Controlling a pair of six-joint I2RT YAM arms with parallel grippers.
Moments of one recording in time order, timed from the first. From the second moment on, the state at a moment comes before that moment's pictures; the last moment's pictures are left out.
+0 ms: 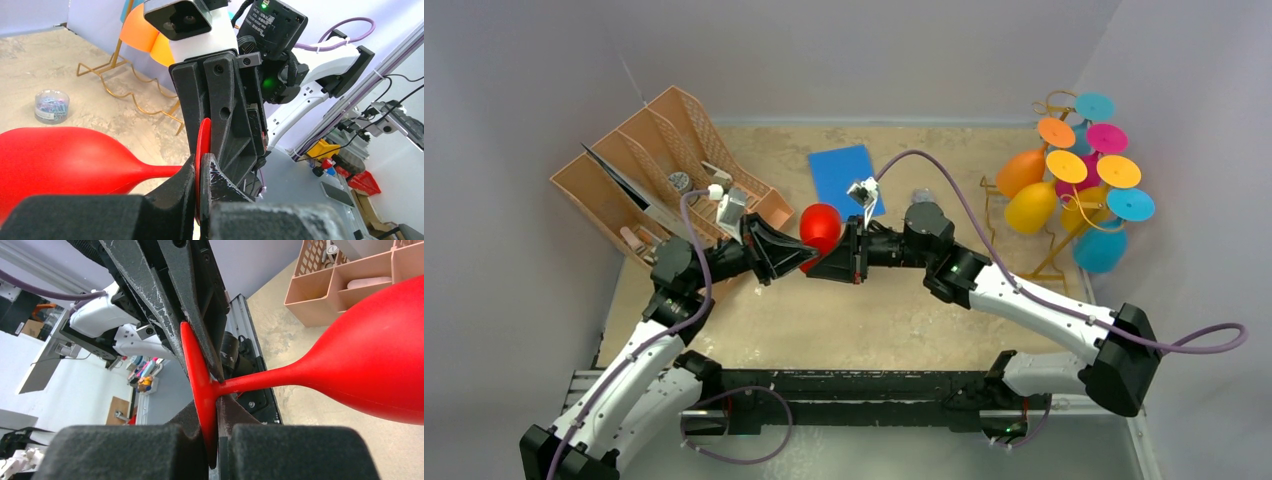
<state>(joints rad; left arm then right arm) -0.43 0.71 0.58 0.42 0.79 -0.69 0.89 1.24 0.93 0.24 -0.61 0.75</state>
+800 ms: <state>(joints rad) -0.43 0.80 1.20 -0.72 0.44 -0.34 0.93 1.22 0.99 -0.06 -0.78 0.03</state>
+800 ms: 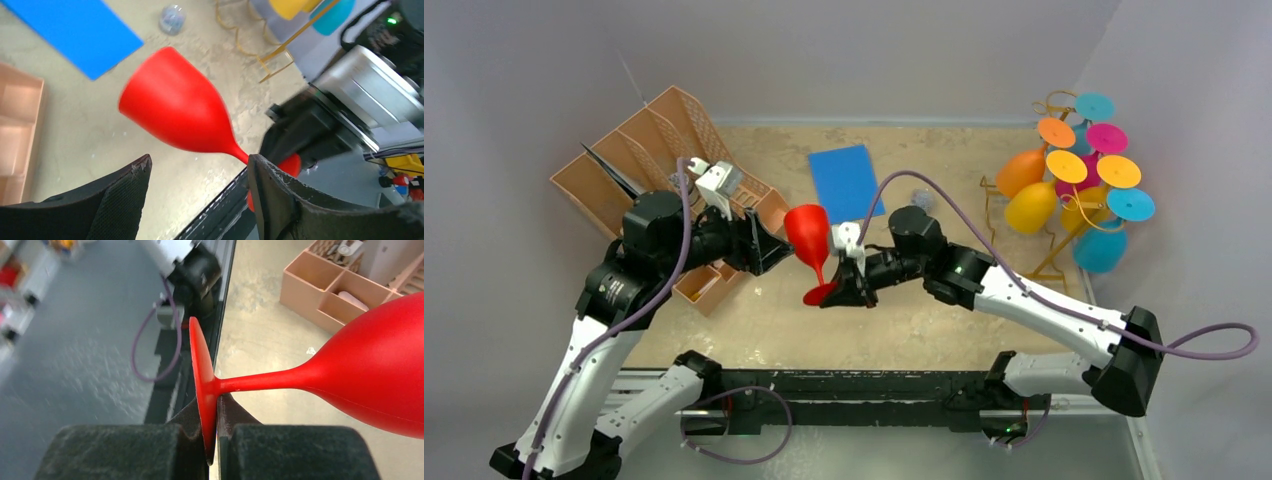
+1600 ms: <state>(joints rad) -0.43 1.13 1.34 -0.89 0.89 -0.22 1.02 0.99 0.68 -0.21 -0.75 -0.69</state>
